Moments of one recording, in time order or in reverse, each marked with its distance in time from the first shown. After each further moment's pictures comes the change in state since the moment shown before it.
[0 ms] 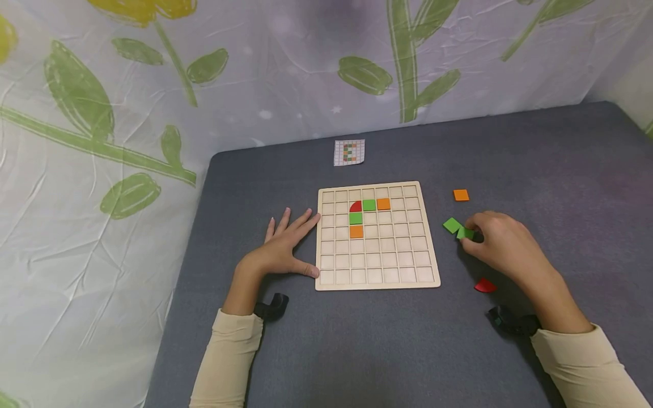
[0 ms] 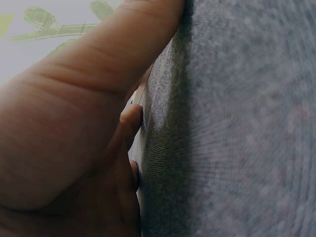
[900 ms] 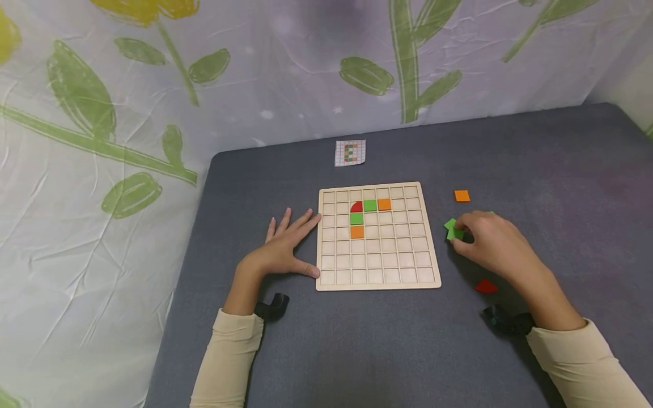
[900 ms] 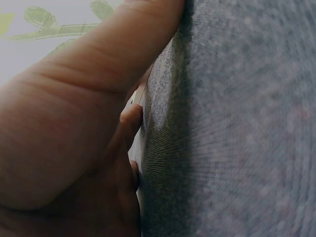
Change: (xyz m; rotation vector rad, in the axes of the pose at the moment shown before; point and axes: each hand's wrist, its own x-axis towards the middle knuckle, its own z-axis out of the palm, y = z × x) left_hand 0.000 -0.003 0.001 -0.010 -0.001 0.003; right_hand 0.008 -0.013 0.001 0.019 -0.031 -0.052
